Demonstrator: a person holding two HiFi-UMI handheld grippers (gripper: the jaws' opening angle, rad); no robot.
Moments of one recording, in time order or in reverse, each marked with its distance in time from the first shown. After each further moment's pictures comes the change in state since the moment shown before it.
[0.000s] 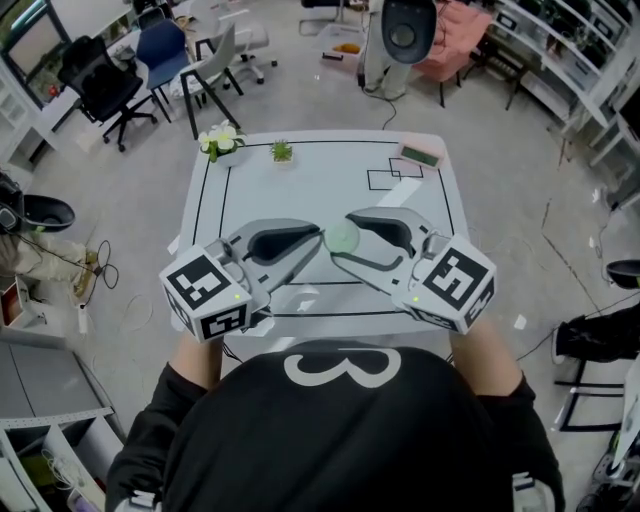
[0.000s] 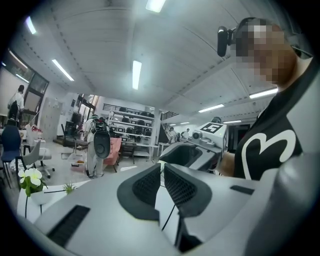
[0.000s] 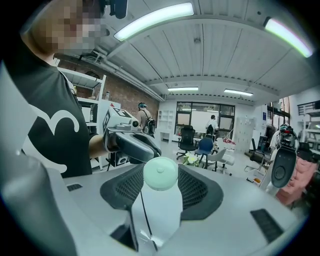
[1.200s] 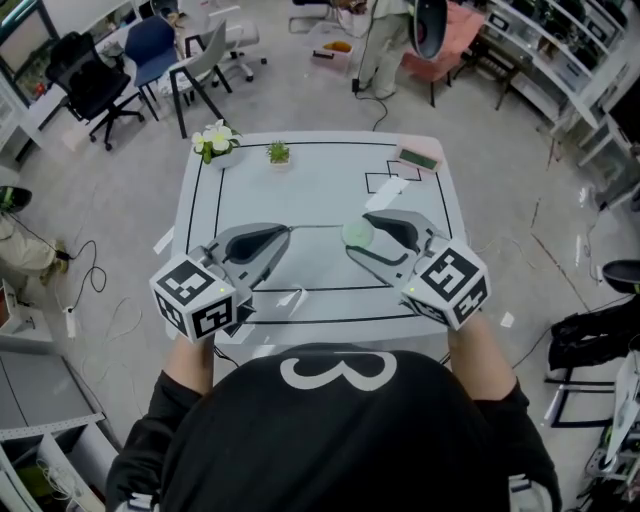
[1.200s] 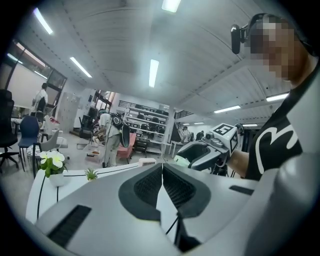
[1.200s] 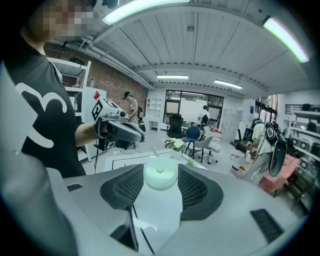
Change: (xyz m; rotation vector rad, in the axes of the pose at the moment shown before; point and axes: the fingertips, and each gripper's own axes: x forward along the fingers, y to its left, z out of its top) left arm -0.033 0.063 -0.041 -0.096 0.023 0.140; right arm 0.015 -0.037 -0.045 0.045 0.149 -0.146
